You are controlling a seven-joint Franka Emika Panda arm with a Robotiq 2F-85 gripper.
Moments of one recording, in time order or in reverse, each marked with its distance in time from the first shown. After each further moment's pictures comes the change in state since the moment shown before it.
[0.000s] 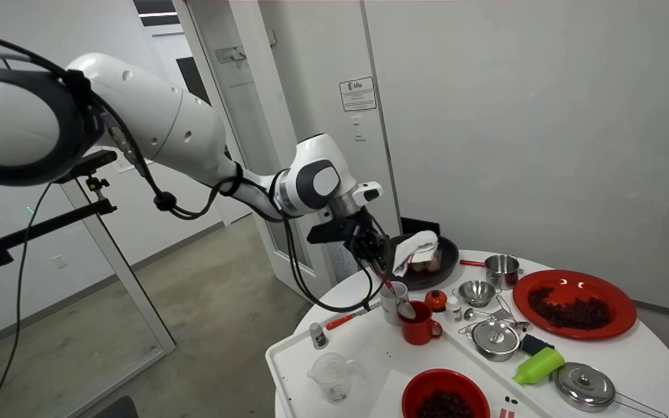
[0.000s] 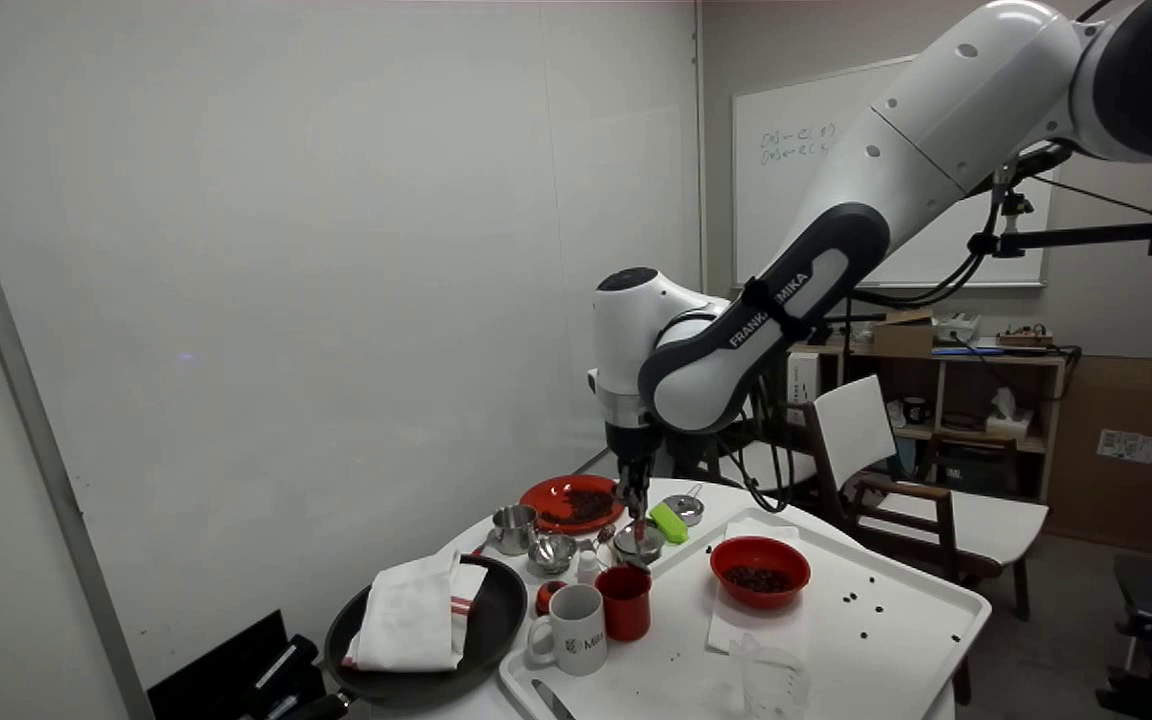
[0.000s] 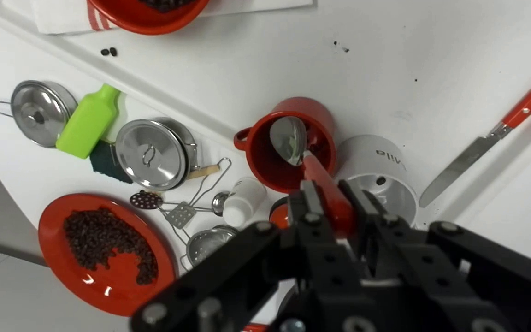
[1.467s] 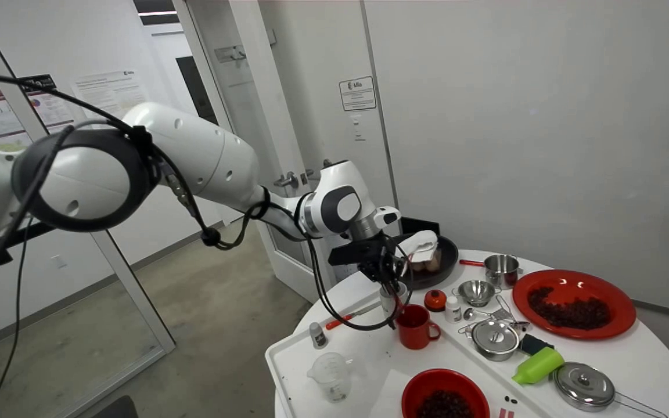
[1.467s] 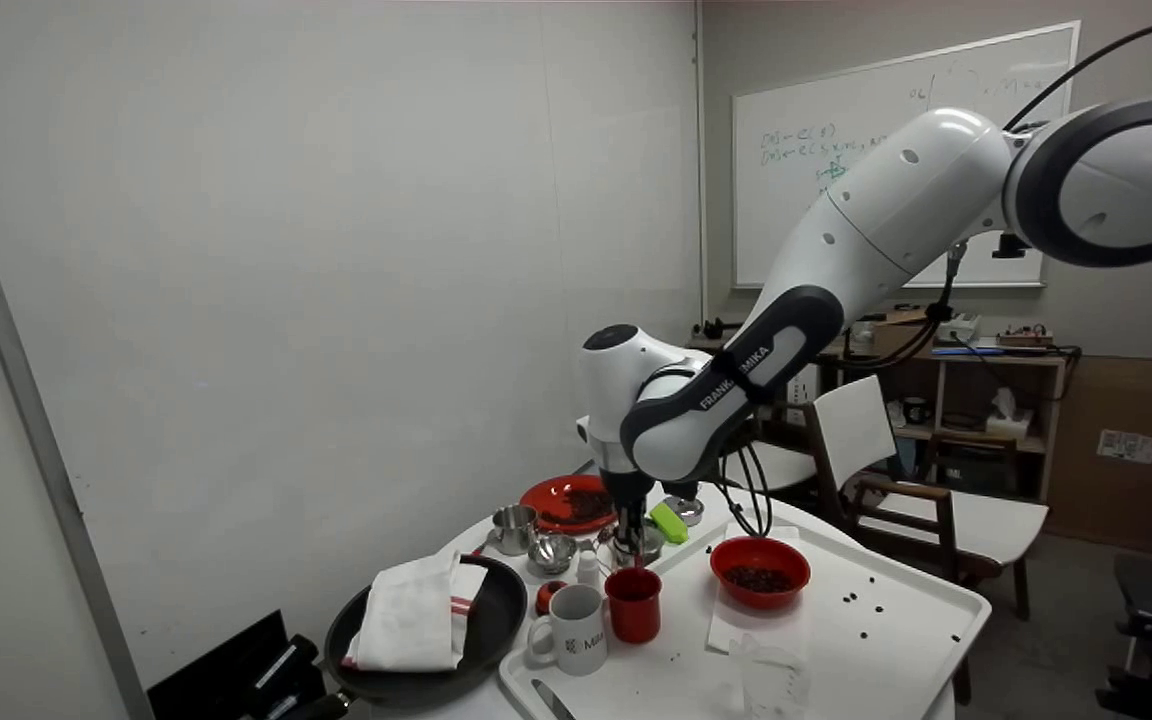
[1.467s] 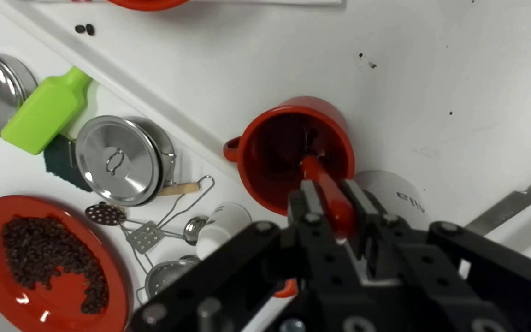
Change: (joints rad) arm -0.040 0.222 0.018 0.222 0.008 -0.060 -0.160
